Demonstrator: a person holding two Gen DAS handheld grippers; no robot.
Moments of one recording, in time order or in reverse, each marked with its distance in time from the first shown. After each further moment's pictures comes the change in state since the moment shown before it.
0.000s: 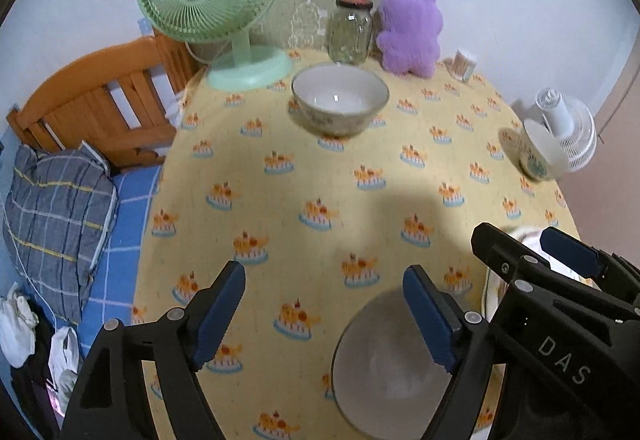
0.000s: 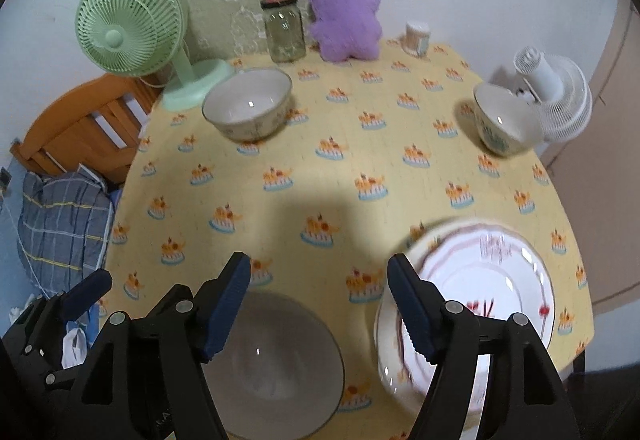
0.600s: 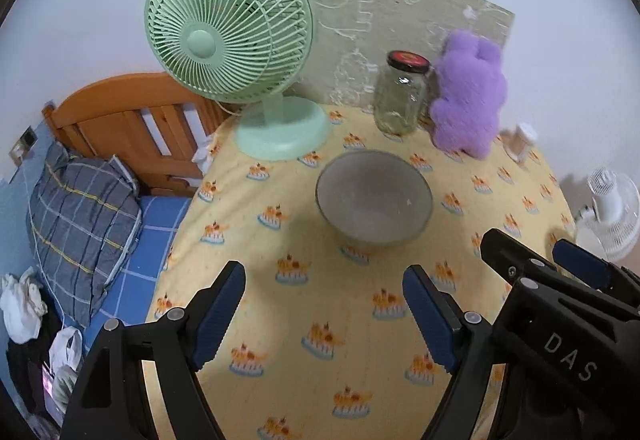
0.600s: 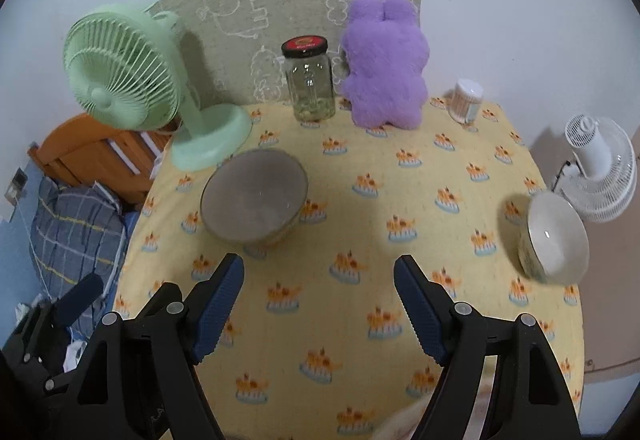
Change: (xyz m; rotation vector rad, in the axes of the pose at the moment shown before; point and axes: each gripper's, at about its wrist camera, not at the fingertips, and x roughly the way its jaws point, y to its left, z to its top) left arm 0.040 -0.012 0.101 -0.161 -0.104 0.161; right arm 0.056 -0.010 0.130 -0.096 -0.050 0.108
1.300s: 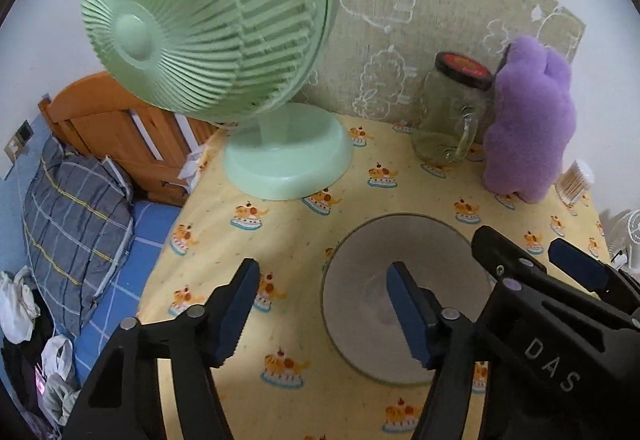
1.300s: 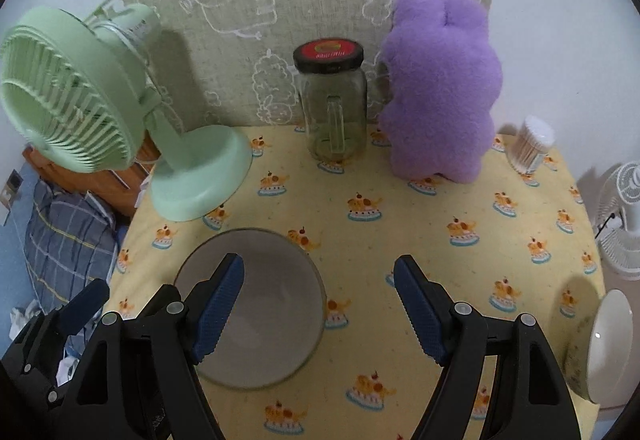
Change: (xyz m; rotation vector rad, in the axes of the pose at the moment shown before) left arm 0.103 0.003 0.062 -0.051 0.032 0.042; right arm 0.114 0.013 0.080 -0.047 0.011 0.043
